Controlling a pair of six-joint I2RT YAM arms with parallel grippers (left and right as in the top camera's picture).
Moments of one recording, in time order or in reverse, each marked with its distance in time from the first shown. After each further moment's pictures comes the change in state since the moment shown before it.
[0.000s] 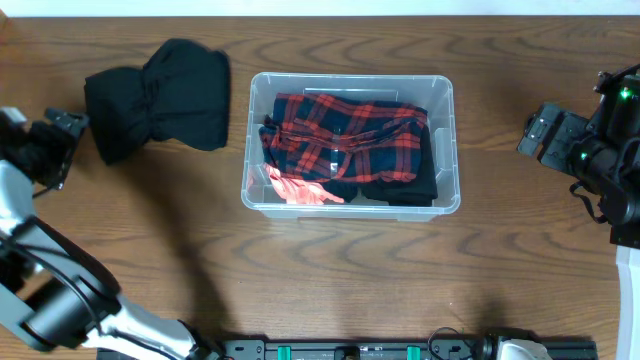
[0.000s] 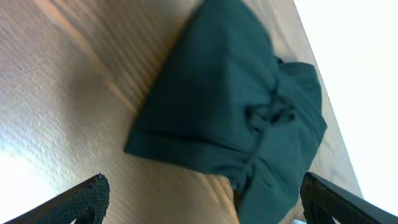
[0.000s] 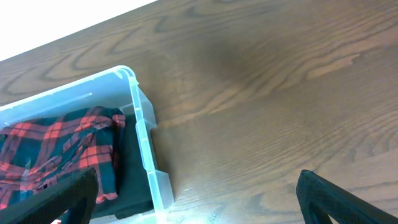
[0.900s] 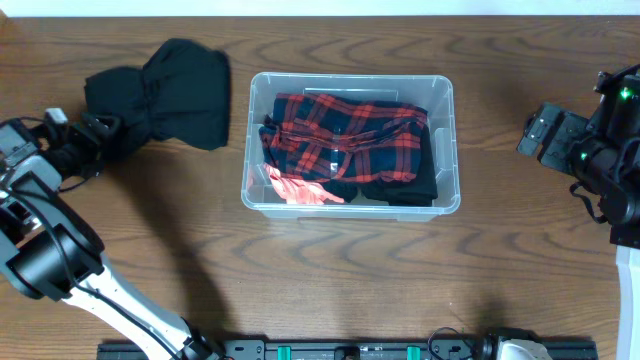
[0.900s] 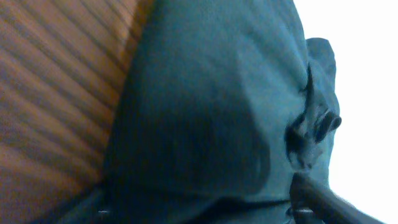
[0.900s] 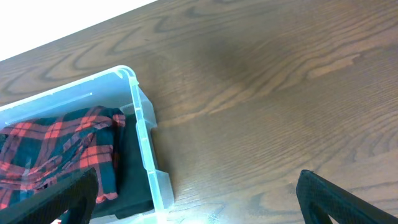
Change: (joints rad) left arm -0.055 0.311 0.008 0.296 0.201 0.008; right arm 0.000 0.000 0.000 0.000 0.000 0.000
